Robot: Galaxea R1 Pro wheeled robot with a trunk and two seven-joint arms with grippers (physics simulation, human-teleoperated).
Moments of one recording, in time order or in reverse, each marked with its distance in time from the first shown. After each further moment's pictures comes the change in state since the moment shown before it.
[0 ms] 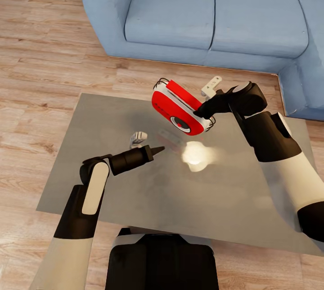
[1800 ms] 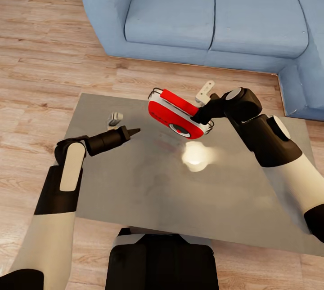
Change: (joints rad) left arm -0.150 0.126 0.109 0.037 0.075 0.038 0.113; right arm 0.000 -0.045 0.129 -0.044 -0.017 0.001 0.004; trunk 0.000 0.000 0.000
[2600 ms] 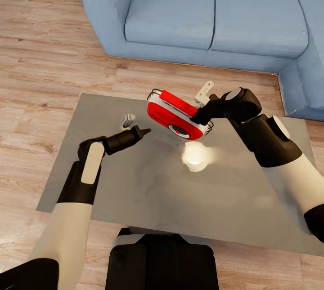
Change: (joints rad) left arm -0.056 -0.090 -0.007 0.220 -0.008 -0.132 -0.002; right arm 0.000 0.000 0.004 0.000 -0.001 0.000 0.015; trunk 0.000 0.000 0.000
